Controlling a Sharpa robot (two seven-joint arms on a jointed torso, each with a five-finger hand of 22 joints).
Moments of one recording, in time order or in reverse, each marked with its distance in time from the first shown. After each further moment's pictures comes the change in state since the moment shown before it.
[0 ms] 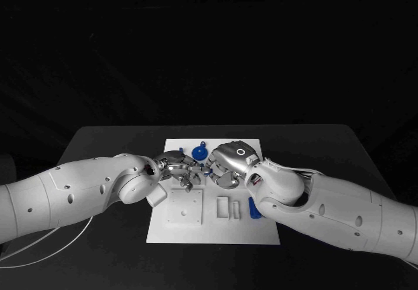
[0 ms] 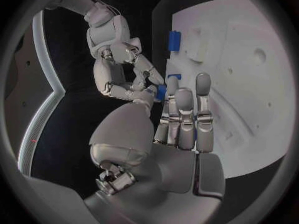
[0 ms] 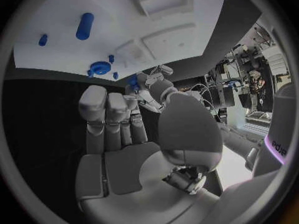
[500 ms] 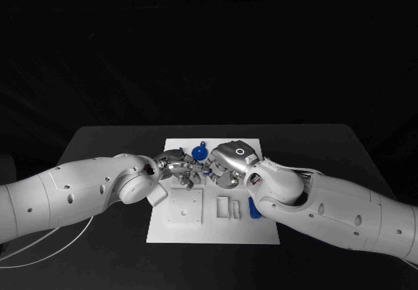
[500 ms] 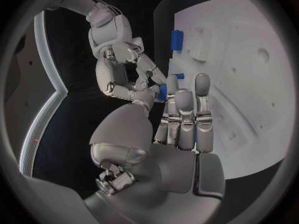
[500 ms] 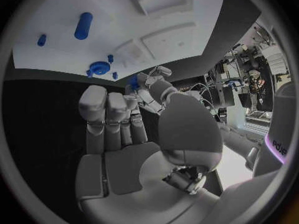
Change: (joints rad) left arm -0.001 -0.001 0.000 0.000 0.003 -0.004 0.032; left_hand -0.013 0.054 0.130 -0.119 0.107 0.001 -0.014 0.052 0.054 0.061 -0.018 -0.040 -0.017 0.000 -0.007 0.015 0.006 0.000 -0.013 -0.013 0.033 0.000; right arm 0.001 0.004 0.001 -0.002 0.005 0.003 0.003; right_hand 0.000 0.000 0.000 0.000 0.000 -0.002 0.001 -0.001 0.000 0.000 0.000 0.000 0.000 0.000 0.000 -0.007 0.000 0.000 0.000 0.000 0.000 0.000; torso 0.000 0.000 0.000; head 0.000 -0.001
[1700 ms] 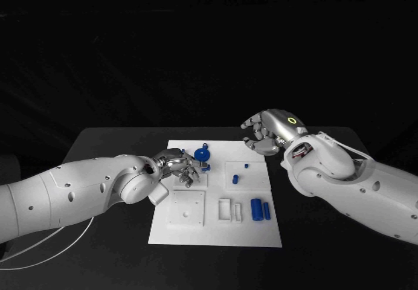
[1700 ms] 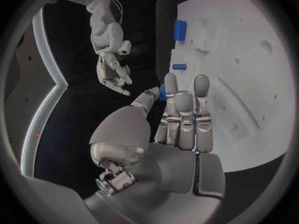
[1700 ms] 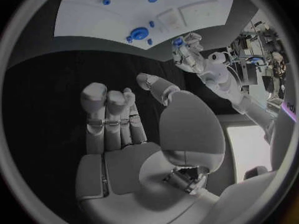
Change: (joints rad) left arm 0.000 -0.018 0.001 0.002 0.057 -0.055 0.006; left_hand -0.069 0.017 0.014 -0.047 0.088 0.052 0.050 -0.184 0.305 0.069 -0.019 -0.027 0.035 0.023 -0.019 0.008 0.017 0.000 -0.010 -0.018 0.076 0.000; right arm -0.029 -0.168 0.215 0.037 0.173 -0.115 0.001; right_hand -0.003 -0.074 -0.004 0.018 0.141 -0.145 0.041 0.008 0.002 -0.045 0.023 -0.054 -0.078 -0.015 0.015 -0.056 -0.043 0.000 -0.004 0.015 -0.108 0.000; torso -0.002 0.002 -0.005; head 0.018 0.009
